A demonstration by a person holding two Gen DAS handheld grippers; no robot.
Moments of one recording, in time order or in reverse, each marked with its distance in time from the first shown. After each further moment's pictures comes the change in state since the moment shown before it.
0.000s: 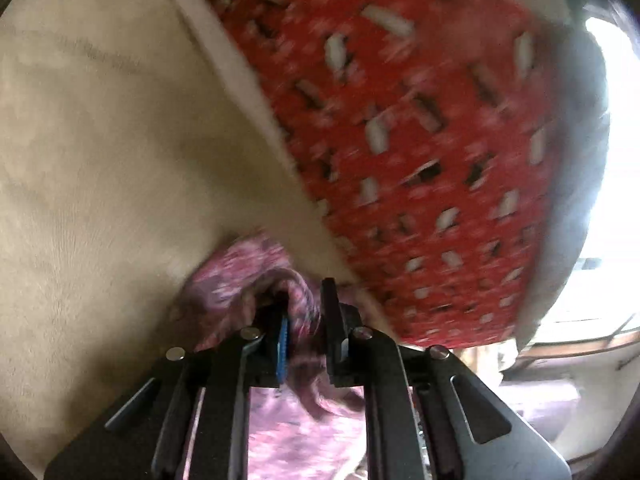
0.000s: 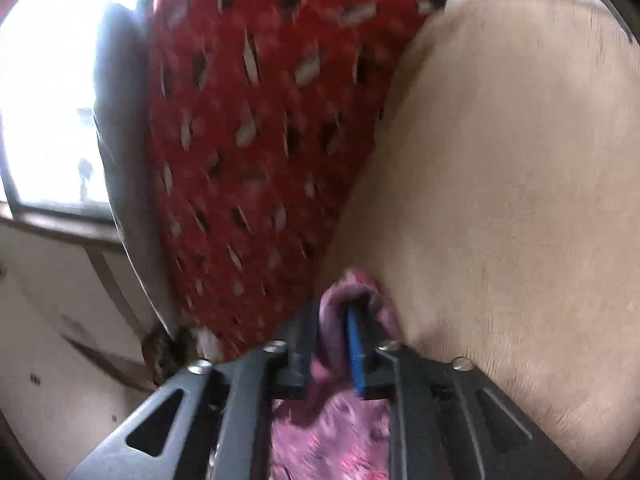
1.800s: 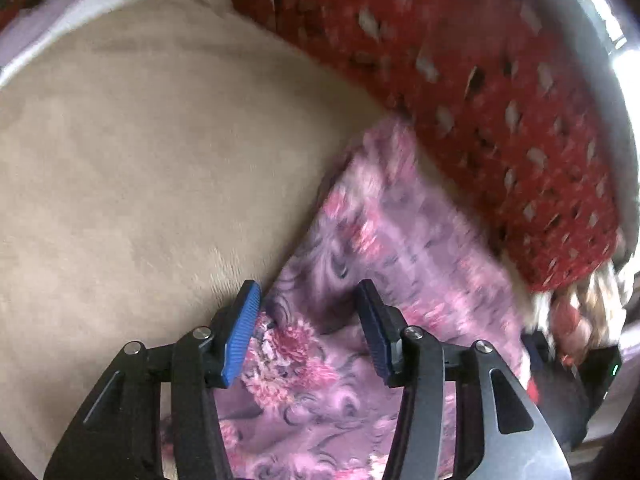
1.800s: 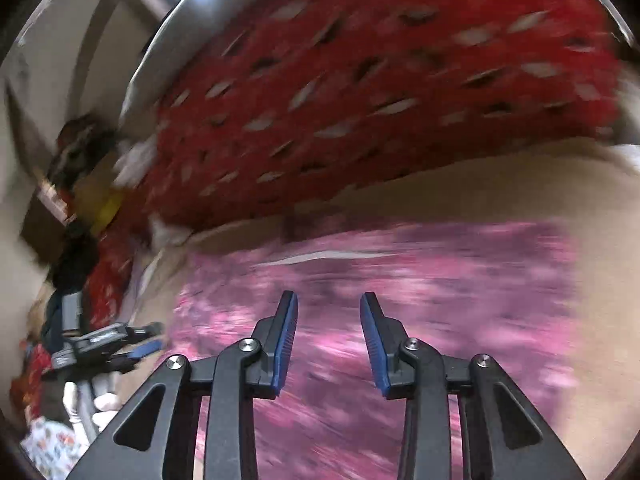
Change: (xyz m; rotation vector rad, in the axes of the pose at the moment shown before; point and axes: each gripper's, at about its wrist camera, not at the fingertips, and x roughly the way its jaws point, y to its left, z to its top) left arm -0.024 0.050 -0.089 0.296 -0.112 0.440; right arm 0.112 0.128 -0.155 -0.756 0.352 -0.302
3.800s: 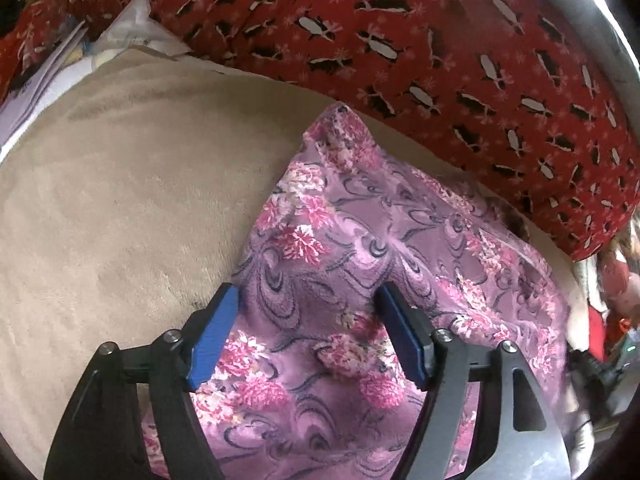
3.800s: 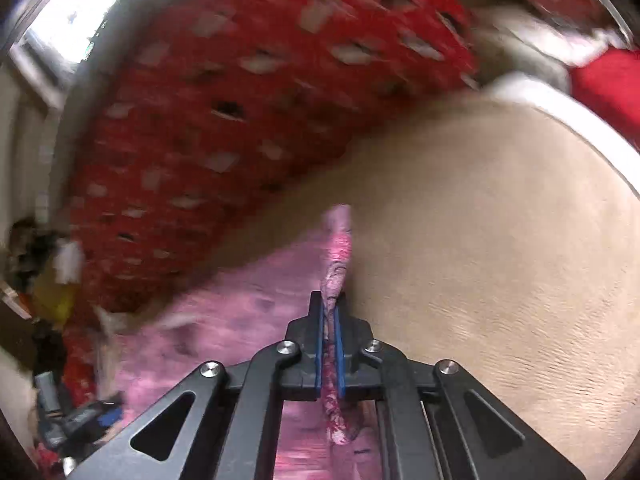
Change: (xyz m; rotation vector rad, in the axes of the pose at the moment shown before) left arm 0.010 -0.062 -0.015 0.183 -0.149 0.127; right arm -0.033 -0.162 -0.034 0.370 -0.101 -0.254
